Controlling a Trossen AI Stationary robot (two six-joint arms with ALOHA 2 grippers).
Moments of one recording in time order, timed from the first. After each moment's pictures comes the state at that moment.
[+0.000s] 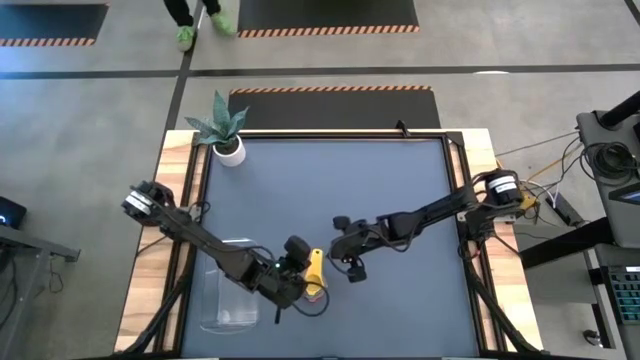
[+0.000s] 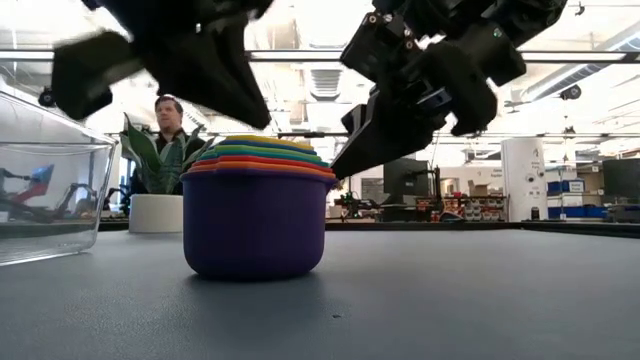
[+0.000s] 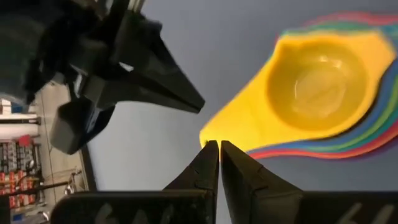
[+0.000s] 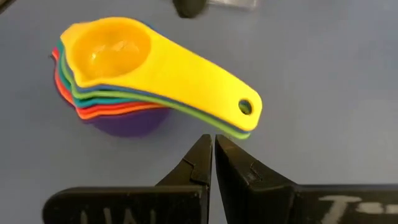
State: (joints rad) left arm -0.54 1.73 1.13 -0.39 -0.66 0.39; right arm 0.19 1.76 0.94 0.18 -0.05 -0.08
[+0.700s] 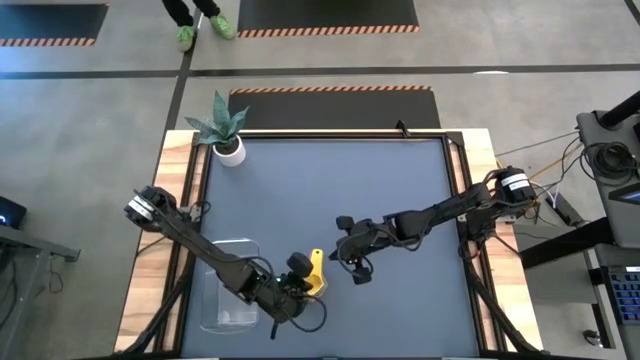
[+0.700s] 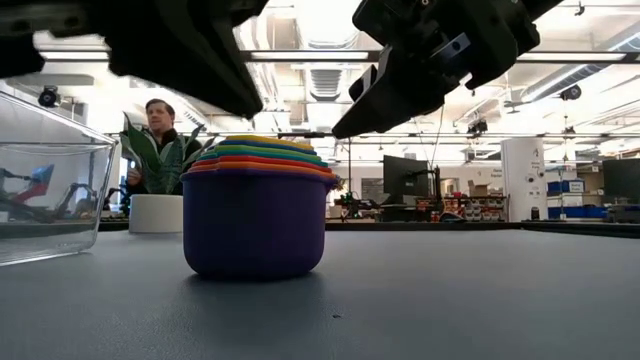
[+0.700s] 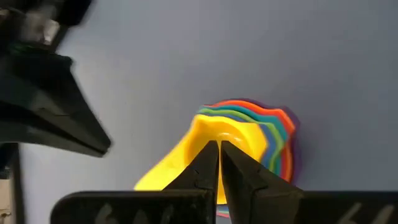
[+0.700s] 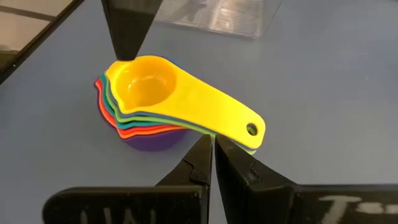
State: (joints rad) left arm -0.60 1.78 1.18 -0.32 -0.50 0.29; right arm 0.21 1.67 0.94 0.13 -0.05 -0.06
